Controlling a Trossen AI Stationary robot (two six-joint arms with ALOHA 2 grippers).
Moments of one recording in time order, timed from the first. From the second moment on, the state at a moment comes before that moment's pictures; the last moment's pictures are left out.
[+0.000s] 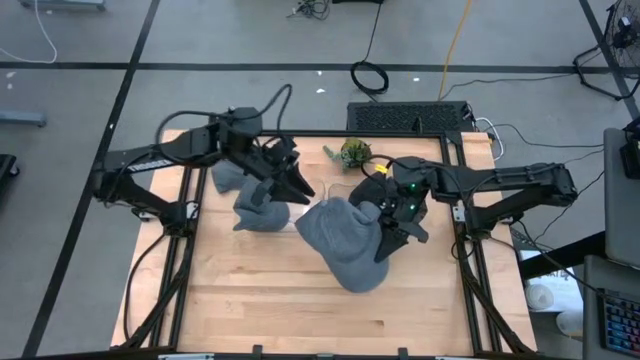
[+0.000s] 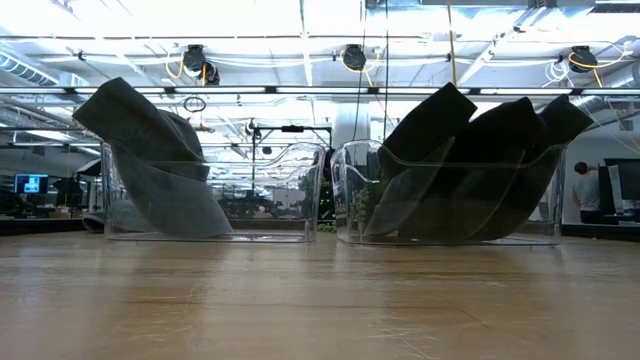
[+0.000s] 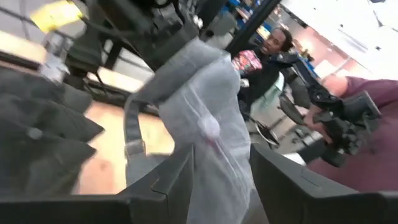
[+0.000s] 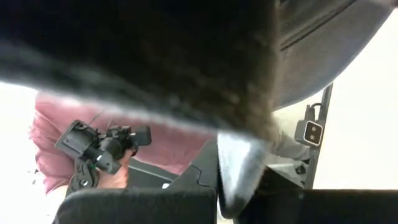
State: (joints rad) left arm 0.17 1.38 1.53 -0.41 0.67 -0.45; right arm 0.03 1.27 1.14 -0.16 -1.01 0.83
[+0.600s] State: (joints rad) left arm 0.13 1.46 1.52 -0.32 0.71 -0.51; right arm 0.01 1.28 1.14 -0.16 -1.02 0.81
